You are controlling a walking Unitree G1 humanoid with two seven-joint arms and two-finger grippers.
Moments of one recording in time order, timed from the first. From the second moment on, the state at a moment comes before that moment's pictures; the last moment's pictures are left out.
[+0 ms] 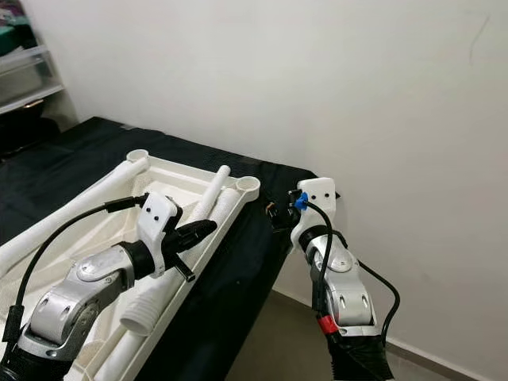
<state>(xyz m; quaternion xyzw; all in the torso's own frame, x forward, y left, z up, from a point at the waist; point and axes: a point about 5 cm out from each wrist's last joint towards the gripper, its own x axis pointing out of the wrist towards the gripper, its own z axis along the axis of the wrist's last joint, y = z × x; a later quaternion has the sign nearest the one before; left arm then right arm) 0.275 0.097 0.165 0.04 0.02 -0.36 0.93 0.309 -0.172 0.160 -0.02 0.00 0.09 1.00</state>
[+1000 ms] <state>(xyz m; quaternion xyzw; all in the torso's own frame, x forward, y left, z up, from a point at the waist) 0.292 0.119 0.163 0.02 0.02 -0.28 0.96 0.313 -0.184 0.162 -0.02 0.00 0.07 1.00</state>
